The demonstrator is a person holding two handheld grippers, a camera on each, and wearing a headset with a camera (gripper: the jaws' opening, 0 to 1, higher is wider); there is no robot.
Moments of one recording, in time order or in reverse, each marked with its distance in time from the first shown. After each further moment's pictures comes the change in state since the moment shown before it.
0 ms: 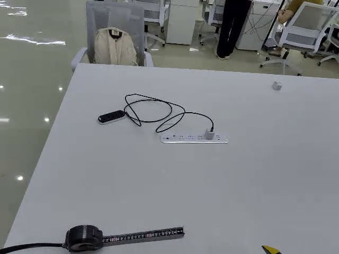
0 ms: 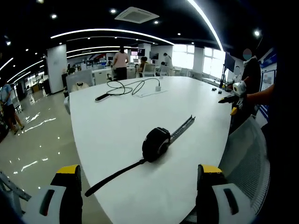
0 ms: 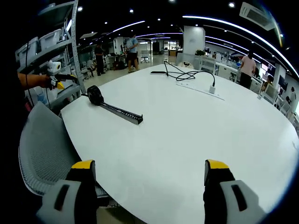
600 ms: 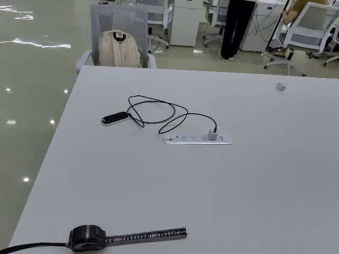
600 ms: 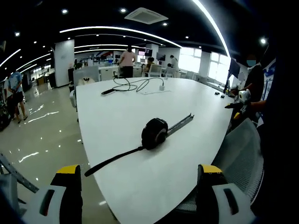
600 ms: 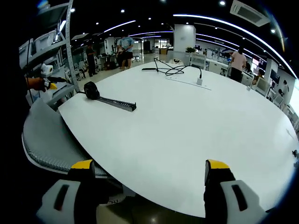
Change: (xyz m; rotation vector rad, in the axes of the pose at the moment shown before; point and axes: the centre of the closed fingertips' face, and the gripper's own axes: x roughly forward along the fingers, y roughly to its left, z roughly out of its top) left arm -0.033 -0.005 -0.027 -0.057 0.017 0.024; right arm -0.035 -0.002 -0.040 0.057 0.011 -0.067
